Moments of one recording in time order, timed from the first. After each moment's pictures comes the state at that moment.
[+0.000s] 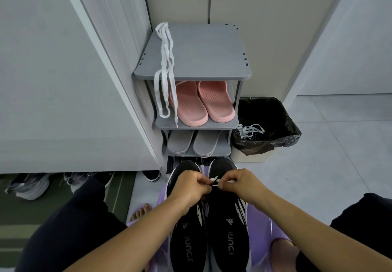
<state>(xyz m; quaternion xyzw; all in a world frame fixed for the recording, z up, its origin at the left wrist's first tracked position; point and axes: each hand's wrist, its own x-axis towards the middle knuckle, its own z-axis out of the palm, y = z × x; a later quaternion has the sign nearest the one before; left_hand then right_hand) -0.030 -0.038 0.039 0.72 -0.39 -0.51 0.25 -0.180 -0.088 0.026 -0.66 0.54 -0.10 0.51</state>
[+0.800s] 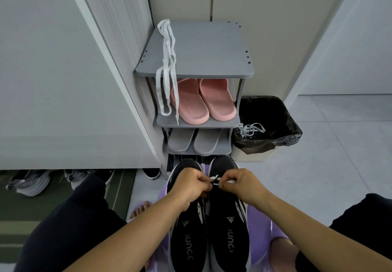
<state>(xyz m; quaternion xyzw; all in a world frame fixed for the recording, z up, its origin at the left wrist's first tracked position) -0.029 -0.043 0.036 0.71 -0.35 -0.54 0.27 -0.179 -0.085 0.030 -0.67 0.52 -0.11 0.52</state>
